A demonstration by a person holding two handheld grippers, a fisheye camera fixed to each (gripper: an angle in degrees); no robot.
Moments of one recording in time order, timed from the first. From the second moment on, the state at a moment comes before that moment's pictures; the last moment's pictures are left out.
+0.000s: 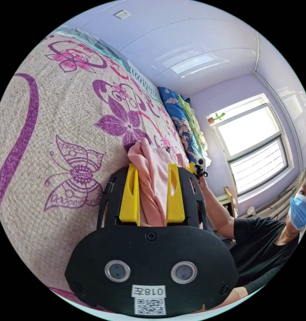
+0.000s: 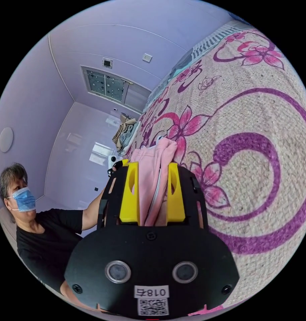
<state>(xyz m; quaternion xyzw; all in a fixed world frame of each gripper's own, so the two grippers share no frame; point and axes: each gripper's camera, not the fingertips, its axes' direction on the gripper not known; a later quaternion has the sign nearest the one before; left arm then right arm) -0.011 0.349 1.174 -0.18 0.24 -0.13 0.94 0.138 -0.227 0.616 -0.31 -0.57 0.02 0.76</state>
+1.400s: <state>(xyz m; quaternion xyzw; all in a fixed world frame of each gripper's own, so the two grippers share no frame) -0.301 0.282 0.690 0.00 -0.20 -0.05 0.98 -0.593 -0.006 0.347 -0.18 -0.51 -0.27 0.79</state>
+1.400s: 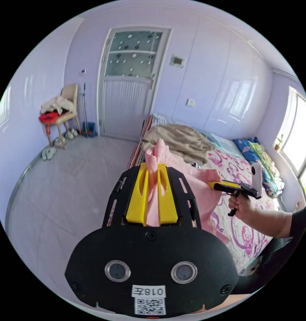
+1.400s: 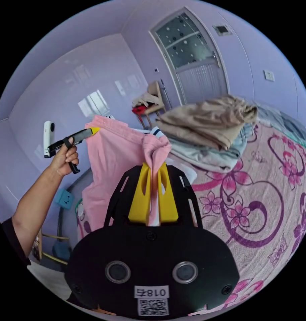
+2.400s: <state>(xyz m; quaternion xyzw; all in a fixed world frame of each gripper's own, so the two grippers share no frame) -0.318 0.443 0.697 -0.05 -0.08 -0.22 0.97 -0.545 0.178 0.308 -0.31 -0.60 -0.40 0.62</state>
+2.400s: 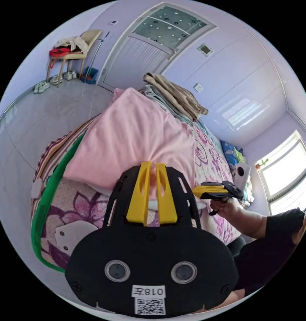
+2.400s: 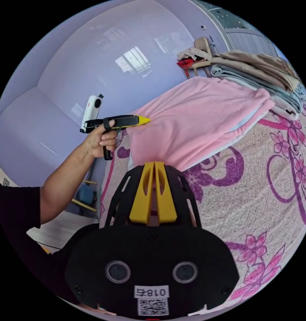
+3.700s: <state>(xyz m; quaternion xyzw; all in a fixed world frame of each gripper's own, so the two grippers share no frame) 0.374 0.595 0.577 0.17 0.00 0.32 0.93 0.228 0.229 -0.068 0.33 -0.45 -0.24 0.79</state>
